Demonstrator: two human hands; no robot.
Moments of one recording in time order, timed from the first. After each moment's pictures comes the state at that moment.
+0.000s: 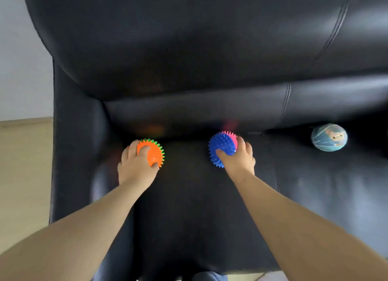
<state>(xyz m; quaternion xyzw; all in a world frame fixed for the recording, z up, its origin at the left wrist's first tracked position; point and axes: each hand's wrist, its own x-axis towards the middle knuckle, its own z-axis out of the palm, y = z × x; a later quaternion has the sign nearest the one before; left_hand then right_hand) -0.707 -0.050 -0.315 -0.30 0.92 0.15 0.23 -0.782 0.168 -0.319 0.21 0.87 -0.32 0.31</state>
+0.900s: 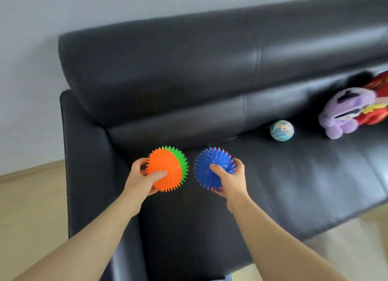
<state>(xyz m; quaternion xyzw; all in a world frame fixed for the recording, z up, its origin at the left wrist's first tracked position) -0.680 -0.054 -0.295 -0.40 0.65 0.63 0.16 -0.710 0.150 -0.297 0.39 0.64 -0.62 0.21</state>
